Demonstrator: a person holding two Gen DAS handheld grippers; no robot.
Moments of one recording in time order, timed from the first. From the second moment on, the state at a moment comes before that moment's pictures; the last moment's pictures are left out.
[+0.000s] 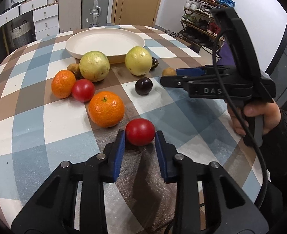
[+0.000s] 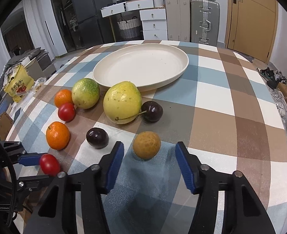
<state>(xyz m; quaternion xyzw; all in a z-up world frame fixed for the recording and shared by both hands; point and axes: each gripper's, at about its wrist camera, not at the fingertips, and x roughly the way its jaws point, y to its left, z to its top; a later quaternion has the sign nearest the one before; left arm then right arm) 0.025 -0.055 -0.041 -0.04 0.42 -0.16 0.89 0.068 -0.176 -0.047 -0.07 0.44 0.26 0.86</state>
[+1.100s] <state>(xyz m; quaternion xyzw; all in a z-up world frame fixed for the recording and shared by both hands) 0.071 -0.016 0.053 -0.02 0.33 -0.09 0.94 0.033 -0.191 0.044 -0.01 0.33 0.34 0.88</state>
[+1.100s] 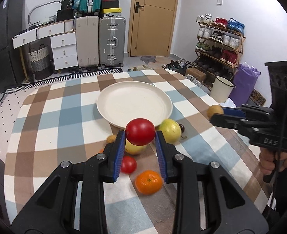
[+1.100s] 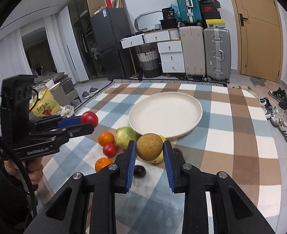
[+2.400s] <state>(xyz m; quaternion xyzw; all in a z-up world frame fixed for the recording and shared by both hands) 0.218 -0.006 0.005 -0.02 0.37 -0.05 0.93 0.144 -0.156 0.017 0.02 0.36 0.32 0.88</state>
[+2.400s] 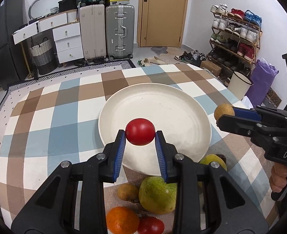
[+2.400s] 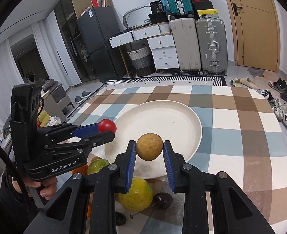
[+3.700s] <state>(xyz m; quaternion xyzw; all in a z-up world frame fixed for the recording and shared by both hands) 0.210 0.015 -0.002 -0.05 0.36 -0.02 0.93 0.150 -0.170 0.003 0.01 0.37 0.27 0.89</state>
